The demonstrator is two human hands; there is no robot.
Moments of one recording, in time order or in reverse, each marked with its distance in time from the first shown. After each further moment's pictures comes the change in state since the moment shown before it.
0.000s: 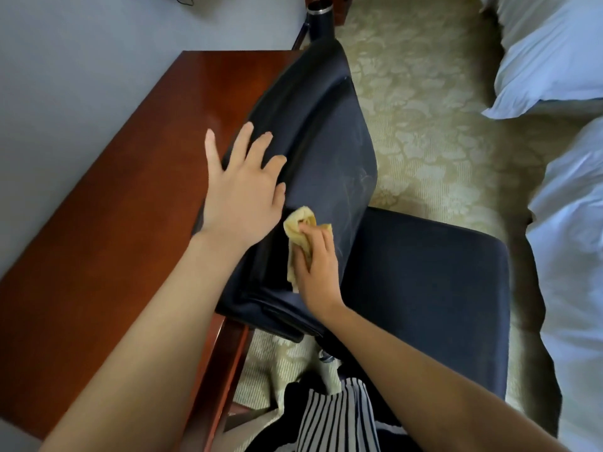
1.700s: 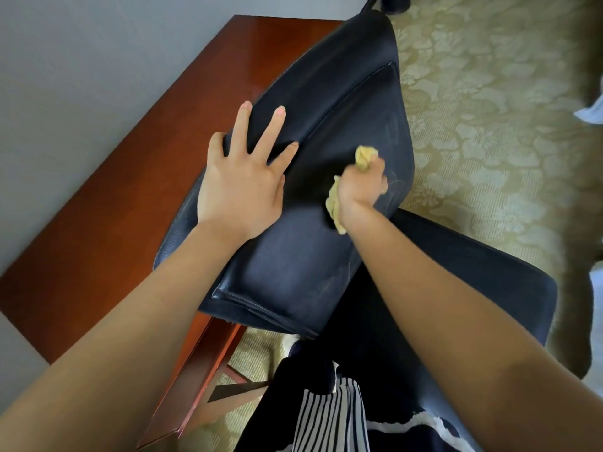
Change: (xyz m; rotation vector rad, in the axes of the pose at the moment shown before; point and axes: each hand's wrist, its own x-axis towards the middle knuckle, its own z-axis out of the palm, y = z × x) left_hand 0.023 0.014 0.019 0.317 -0.123 -0.086; right_hand 0.168 0.010 -0.025 0.110 0.197 0.685
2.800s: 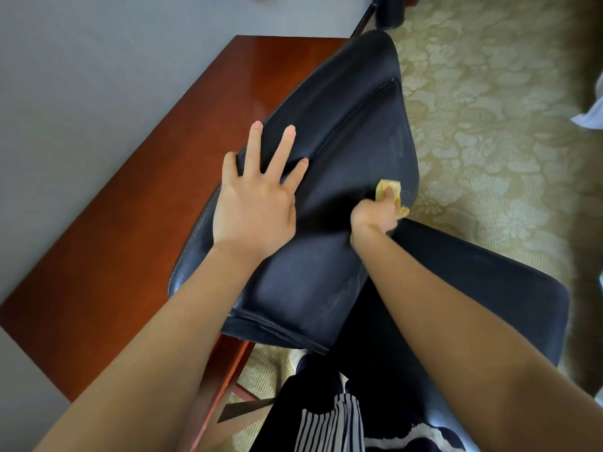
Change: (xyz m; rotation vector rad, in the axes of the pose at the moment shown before) left_hand -0.001 0.004 0.002 0.073 0.007 0.000; right_hand 0.018 0.037 0.004 -0.041 0.118 0.162
